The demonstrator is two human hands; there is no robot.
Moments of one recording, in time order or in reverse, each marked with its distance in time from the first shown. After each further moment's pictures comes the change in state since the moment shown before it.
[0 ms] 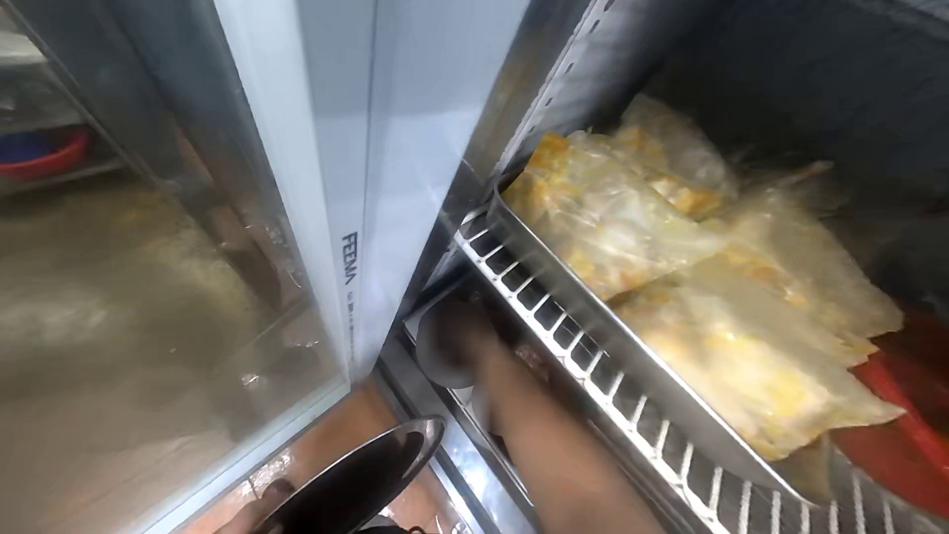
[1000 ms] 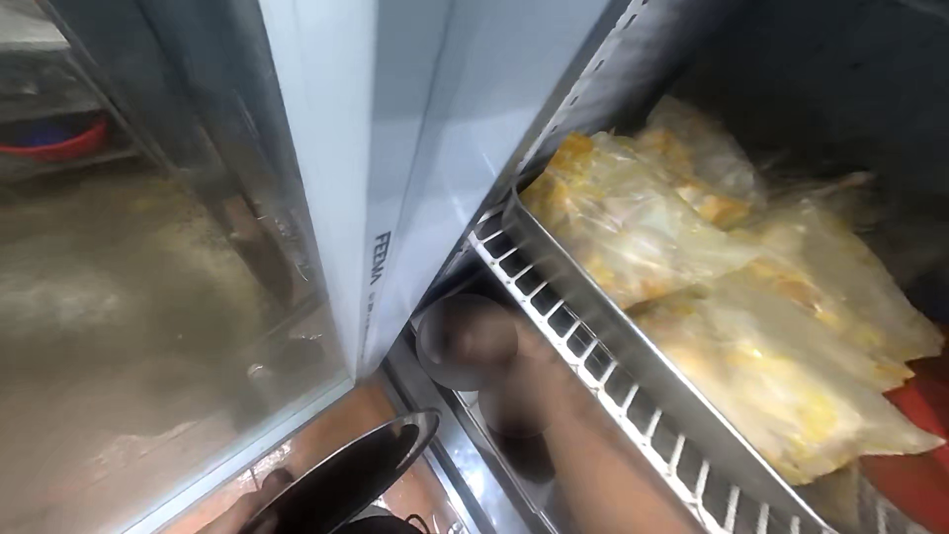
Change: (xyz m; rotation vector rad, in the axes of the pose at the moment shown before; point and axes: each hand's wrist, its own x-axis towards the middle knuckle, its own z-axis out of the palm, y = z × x) left_hand -0.004 0.001 -0.003 0.011 0.025 -0.026; right_hand -0.043 -0.011 -0.047 0.032 -0.171 -0.038
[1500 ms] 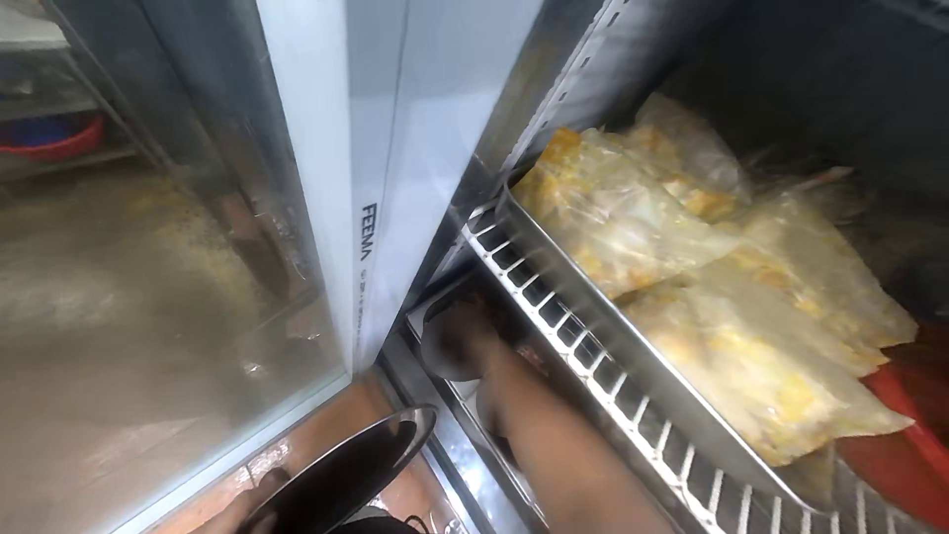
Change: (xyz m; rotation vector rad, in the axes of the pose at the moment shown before) left_hand -0.005 -0.001 0.005 0.005 0.016 0.002; right_hand 0.071 0.020 0.045 -0.246 0.269 -0.005
